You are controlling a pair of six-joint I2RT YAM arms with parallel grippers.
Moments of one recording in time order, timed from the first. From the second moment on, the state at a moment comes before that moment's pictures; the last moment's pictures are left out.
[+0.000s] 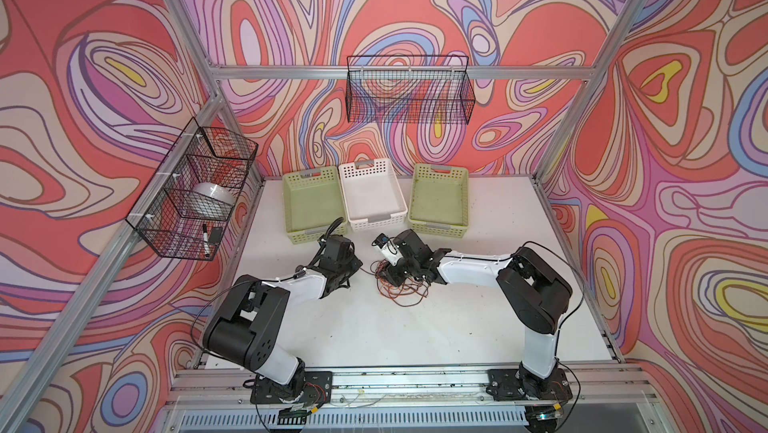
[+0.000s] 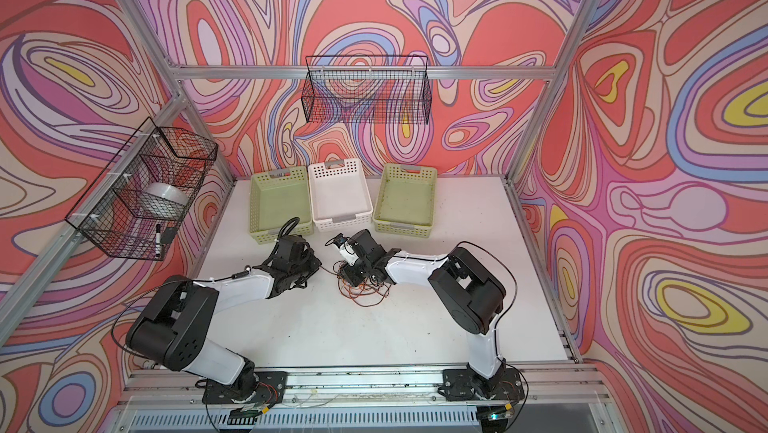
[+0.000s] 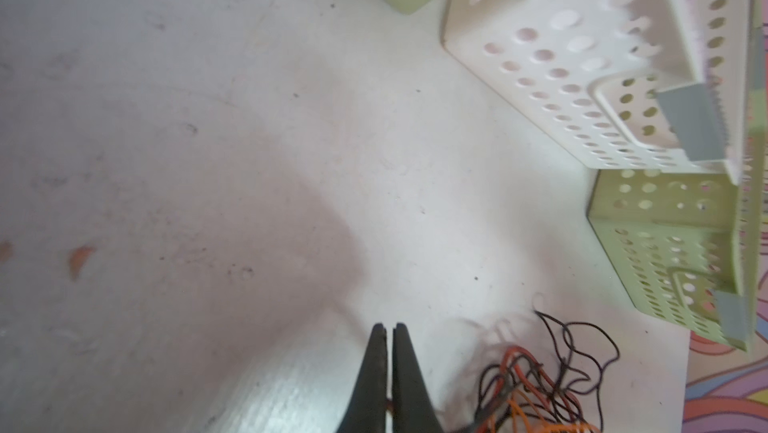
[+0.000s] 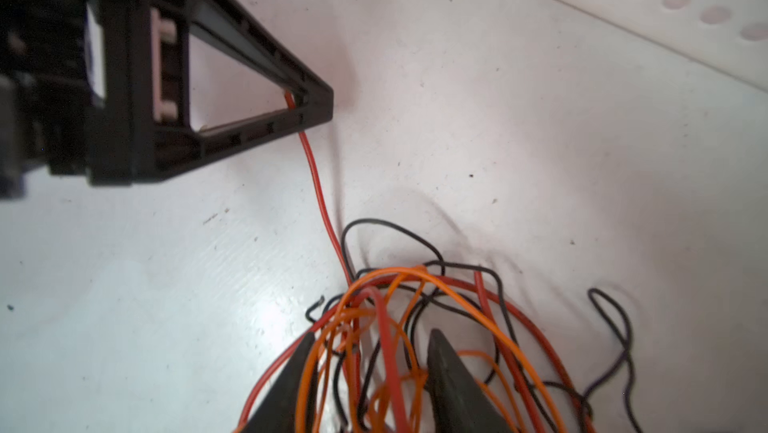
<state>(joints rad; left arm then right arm) -0.38 1.51 0.63 0.10 -0.01 -1.00 0.78 1.88 1.12 -0.06 -0.20 0.04</state>
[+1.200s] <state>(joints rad) -0.65 1.31 1.31 -0.17 0.11 -0.53 0.75 1.51 0.74 0.41 -0.16 -0.07</state>
